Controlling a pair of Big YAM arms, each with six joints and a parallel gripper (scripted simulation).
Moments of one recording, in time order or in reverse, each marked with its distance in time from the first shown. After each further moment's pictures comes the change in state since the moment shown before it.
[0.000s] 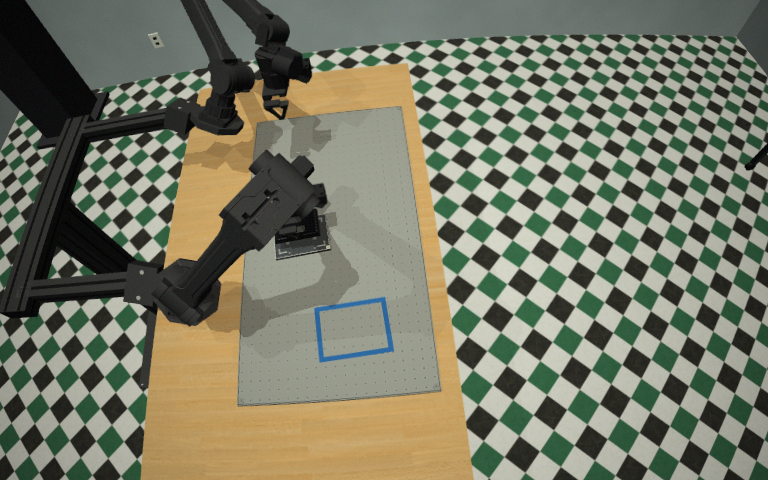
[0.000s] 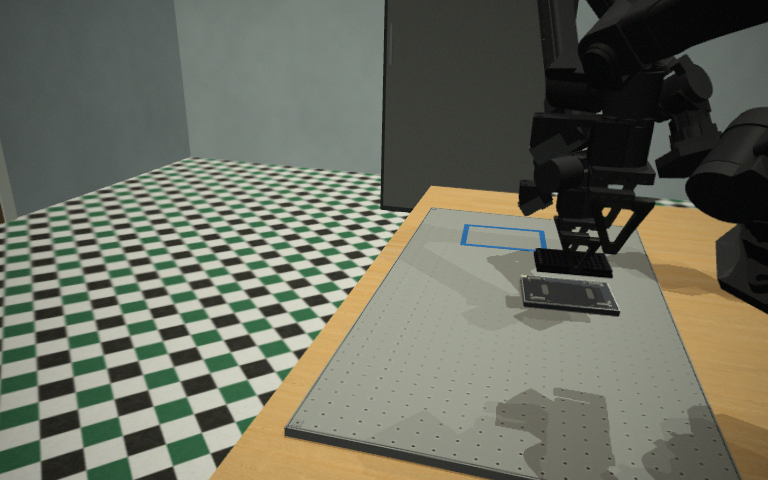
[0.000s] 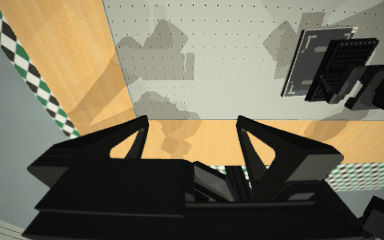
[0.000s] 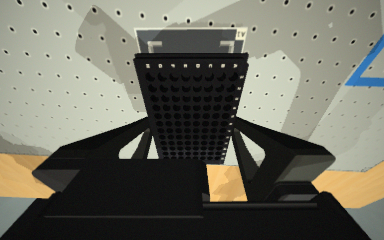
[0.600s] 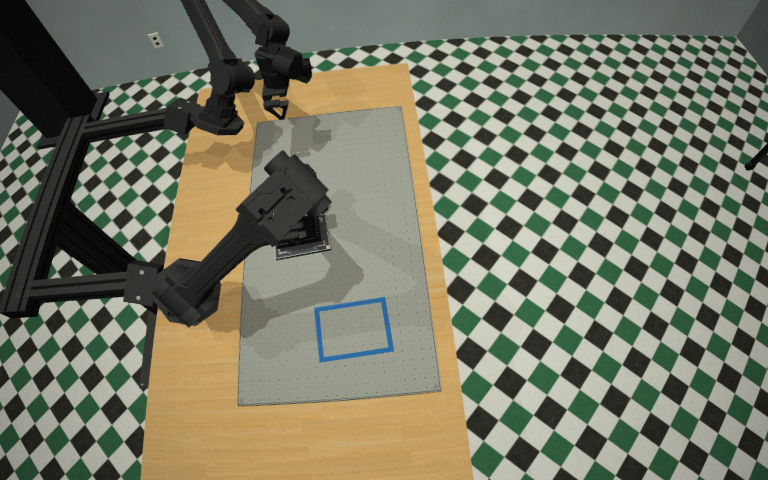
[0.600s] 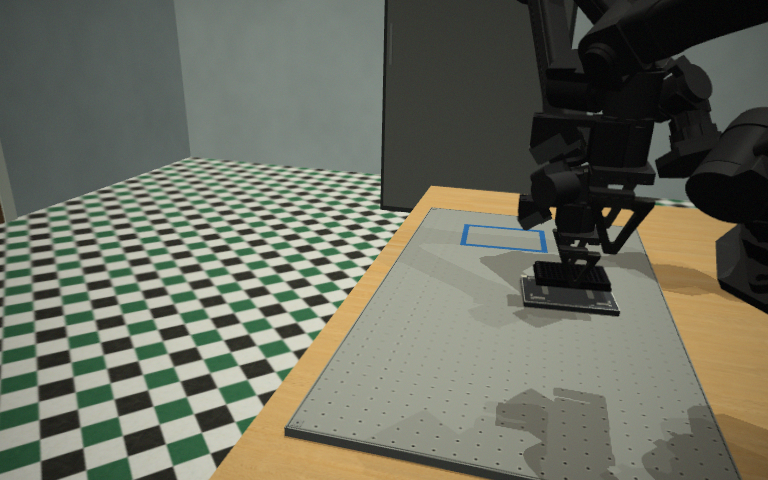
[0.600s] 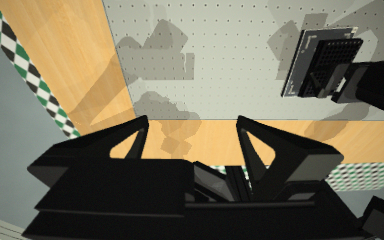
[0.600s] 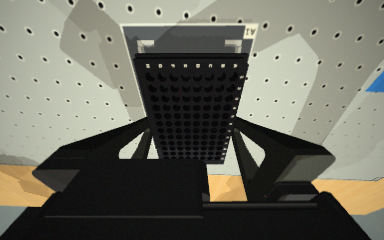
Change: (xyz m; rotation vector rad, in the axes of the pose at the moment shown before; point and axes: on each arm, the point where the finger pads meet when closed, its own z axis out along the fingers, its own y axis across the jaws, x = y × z) left arm 0.000 0.000 0.000 0.000 0.000 0.000; right arm 0.002 -0.001 0.027 0.003 0.004 -0.002
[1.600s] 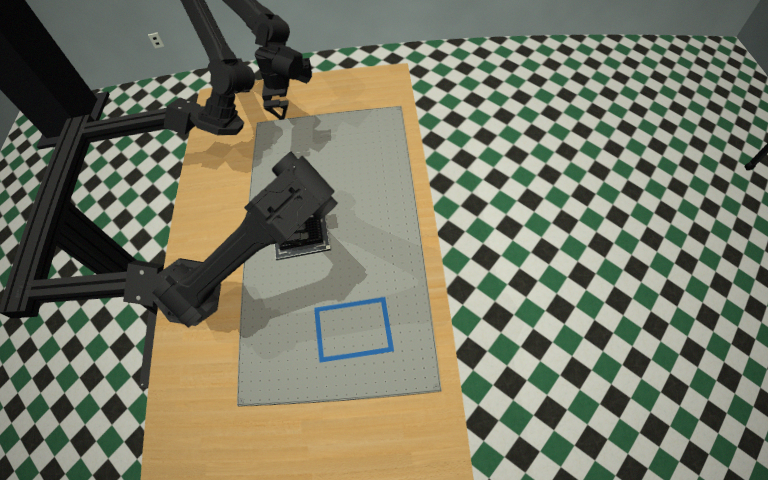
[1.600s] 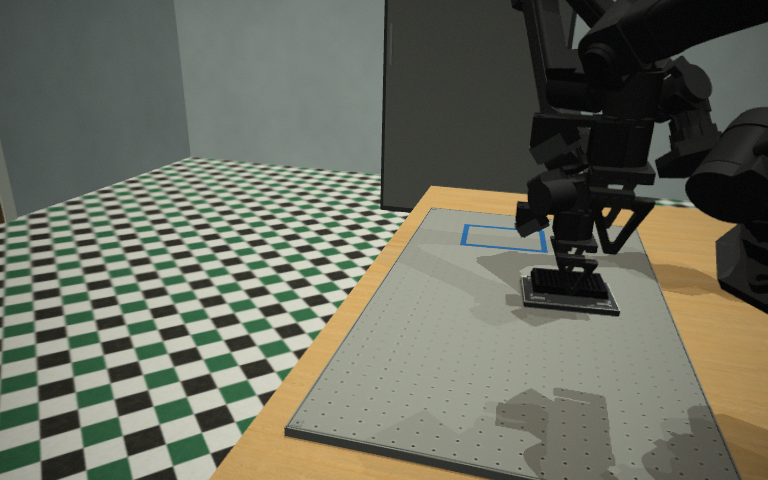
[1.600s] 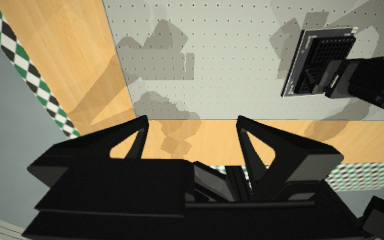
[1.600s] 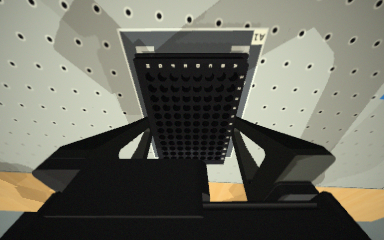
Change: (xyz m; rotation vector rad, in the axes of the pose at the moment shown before) left arm 0.000 0.000 0.000 0.000 0.000 0.000; right arm -0.004 0.003 0.014 -0.006 -0.006 0.001
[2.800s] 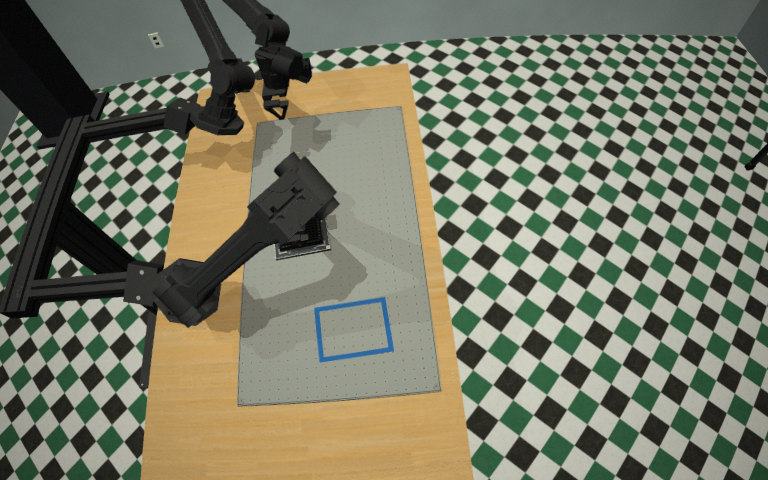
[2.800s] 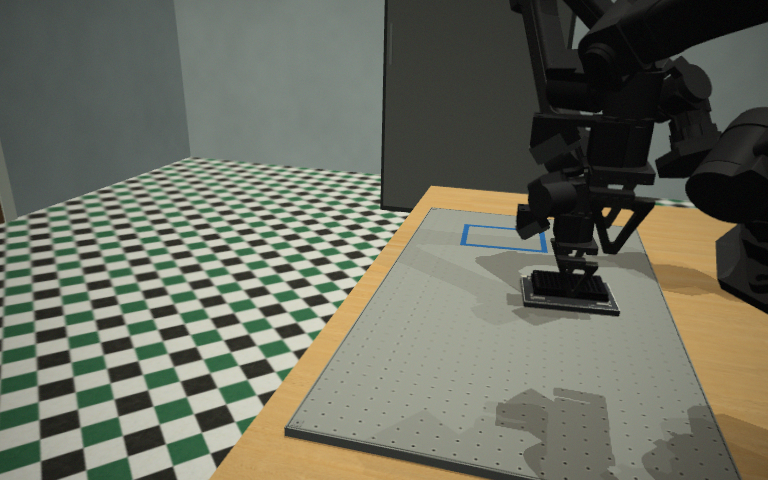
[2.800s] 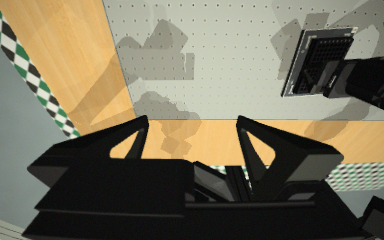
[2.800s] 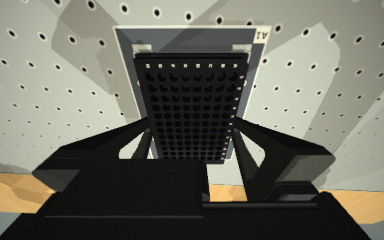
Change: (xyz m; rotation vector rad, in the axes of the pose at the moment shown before) left arm 0.000 0.000 0.000 0.000 0.000 0.000; right arm 0.001 -0.001 0.005 -0.002 -0.002 -0.005
